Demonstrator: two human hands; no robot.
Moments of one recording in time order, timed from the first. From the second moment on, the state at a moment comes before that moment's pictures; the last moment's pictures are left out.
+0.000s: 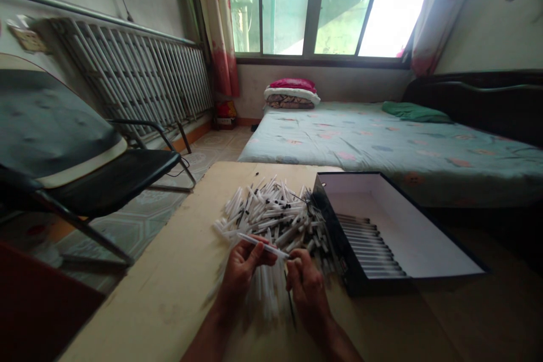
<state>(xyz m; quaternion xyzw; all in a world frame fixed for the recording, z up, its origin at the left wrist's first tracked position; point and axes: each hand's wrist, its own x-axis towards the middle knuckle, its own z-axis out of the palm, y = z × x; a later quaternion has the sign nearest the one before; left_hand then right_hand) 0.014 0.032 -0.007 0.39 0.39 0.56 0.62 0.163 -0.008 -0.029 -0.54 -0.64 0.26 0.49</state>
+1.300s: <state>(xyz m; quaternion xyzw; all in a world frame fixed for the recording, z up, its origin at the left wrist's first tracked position) 0.006 0.036 -0.005 0.30 0.42 0.67 0.54 0.194 0.011 -0.049 -0.63 -0.61 0.00 0.48</state>
